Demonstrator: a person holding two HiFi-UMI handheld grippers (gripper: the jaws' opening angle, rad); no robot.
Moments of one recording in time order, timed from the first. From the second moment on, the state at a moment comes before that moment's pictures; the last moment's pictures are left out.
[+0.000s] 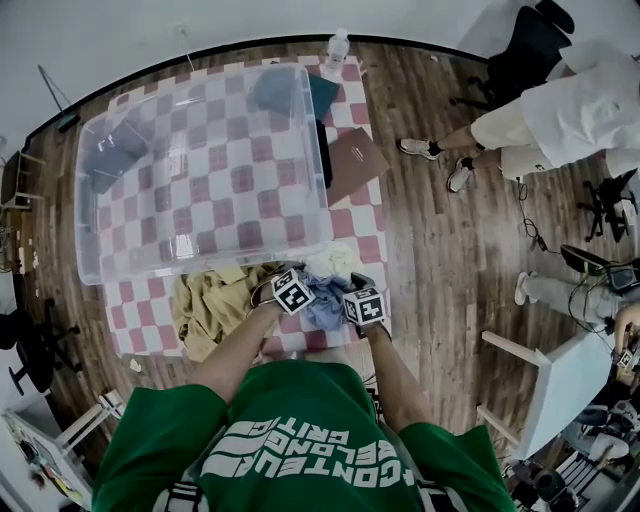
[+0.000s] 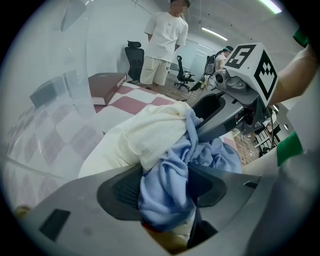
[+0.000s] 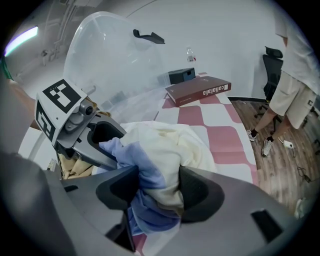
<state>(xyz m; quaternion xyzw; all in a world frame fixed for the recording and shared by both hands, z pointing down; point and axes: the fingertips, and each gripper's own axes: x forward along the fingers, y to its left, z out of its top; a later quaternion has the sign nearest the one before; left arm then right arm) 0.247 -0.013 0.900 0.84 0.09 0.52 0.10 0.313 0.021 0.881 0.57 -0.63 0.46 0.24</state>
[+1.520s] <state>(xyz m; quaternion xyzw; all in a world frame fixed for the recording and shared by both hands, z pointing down) 0.277 0.000 0.771 0.91 0.10 0.38 0.07 0.321 0.039 0.734 0.68 -0.64 0.31 0.18</state>
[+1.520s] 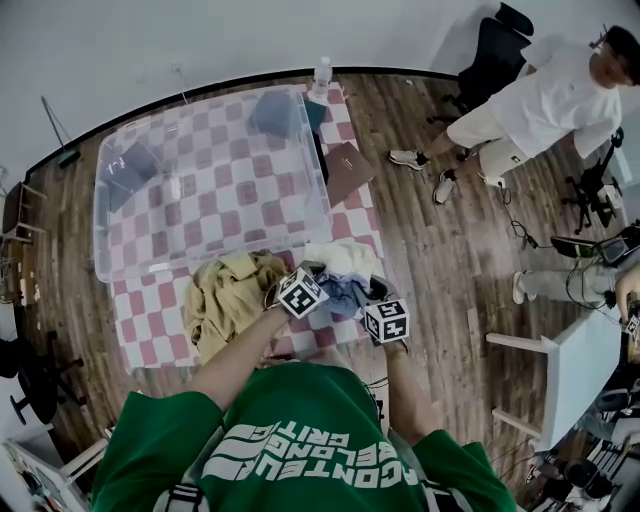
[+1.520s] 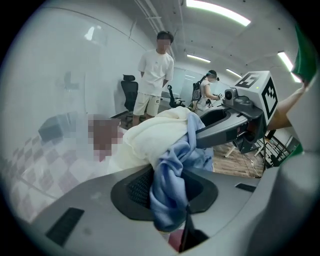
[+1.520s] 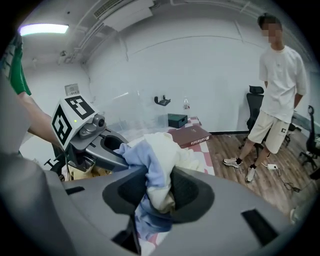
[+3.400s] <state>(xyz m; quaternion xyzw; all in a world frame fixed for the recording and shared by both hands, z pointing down) 0.233 -0.064 0.483 0.99 0.00 0.14 -0.03 0.259 -0.015 0.441 0.73 -0.67 0.00 0.11</state>
